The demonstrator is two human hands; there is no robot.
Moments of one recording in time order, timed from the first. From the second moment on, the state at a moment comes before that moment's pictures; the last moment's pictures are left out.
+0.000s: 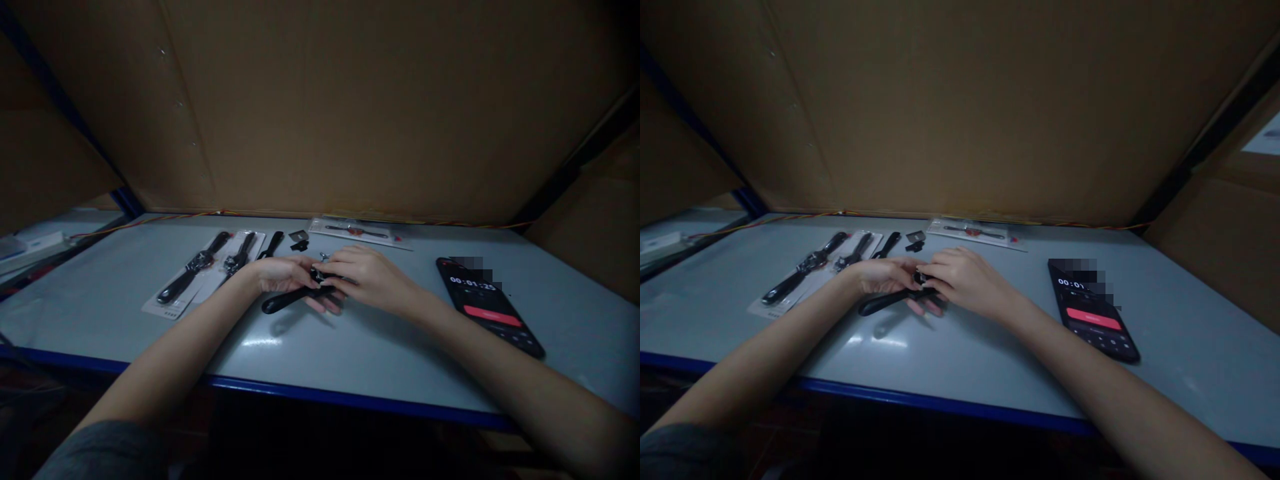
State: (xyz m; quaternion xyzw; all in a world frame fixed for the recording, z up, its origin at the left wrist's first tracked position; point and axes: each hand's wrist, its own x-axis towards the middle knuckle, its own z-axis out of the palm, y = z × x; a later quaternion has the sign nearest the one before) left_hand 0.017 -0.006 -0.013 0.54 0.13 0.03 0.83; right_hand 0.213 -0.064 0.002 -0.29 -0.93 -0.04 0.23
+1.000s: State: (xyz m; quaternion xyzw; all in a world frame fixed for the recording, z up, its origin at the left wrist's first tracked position) left_hand 0.021 -0.010 -0.012 0.54 0.14 0.10 0.82; right_hand 0.208 -0.063 -0.006 -0.34 -0.86 0.10 0.36
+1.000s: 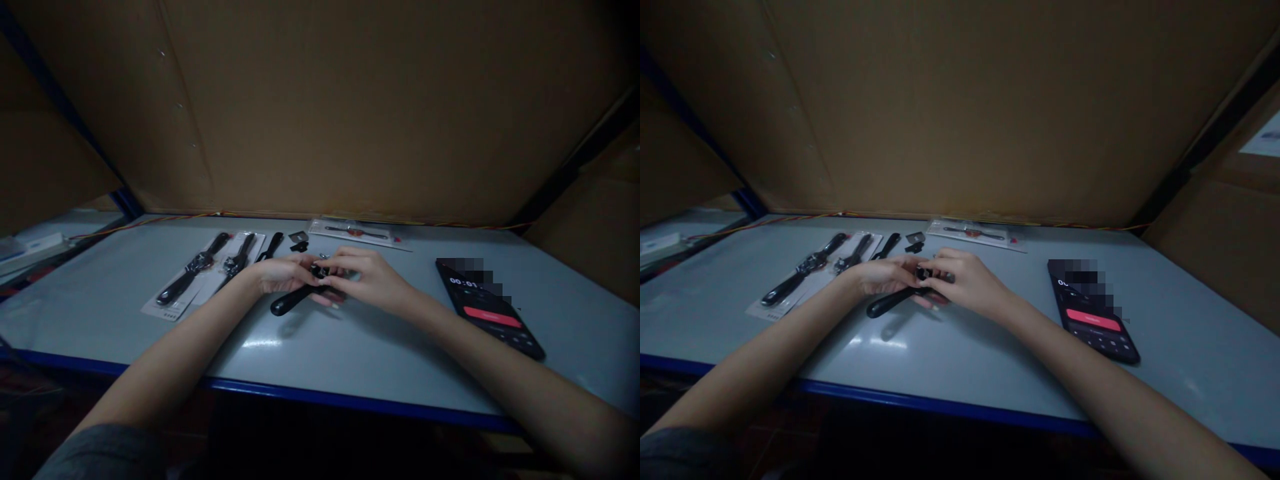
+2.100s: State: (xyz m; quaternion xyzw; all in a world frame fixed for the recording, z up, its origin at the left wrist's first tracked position) left_hand 0.024 -0.010 -0.017 0.55 0.14 0.12 0.82; right_hand 0.207 -0.066 0.000 -0.30 -0.91 0.01 0.29
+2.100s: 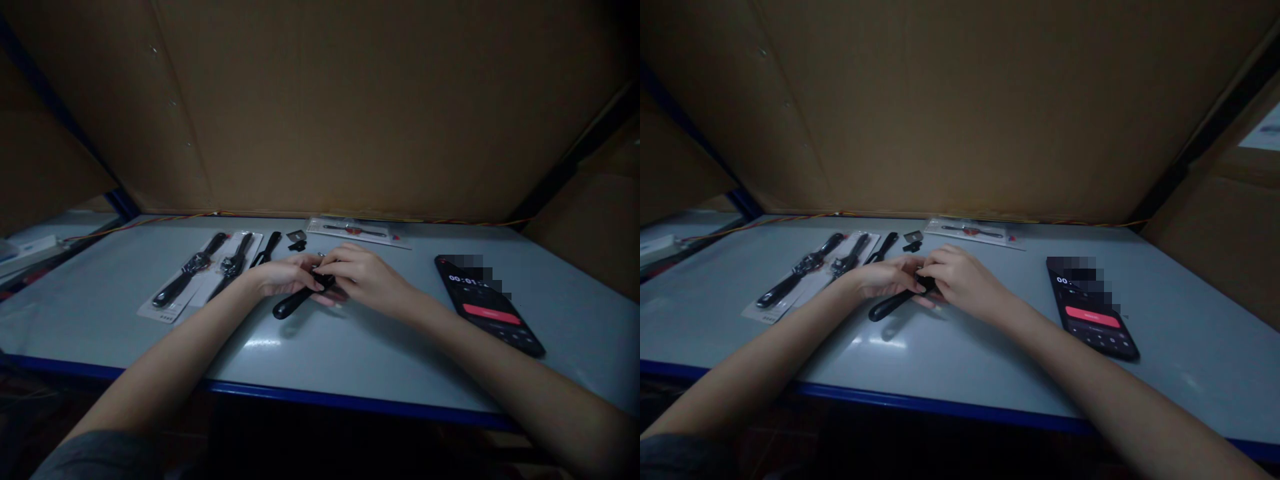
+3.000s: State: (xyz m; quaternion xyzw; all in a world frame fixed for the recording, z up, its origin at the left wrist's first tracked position) left_hand 0.028 -0.013 -0.016 0.55 0.17 0.15 0.81; right_hand 0.206 -0.064 -0.007 -0.36 -0.85 0.10 0.37
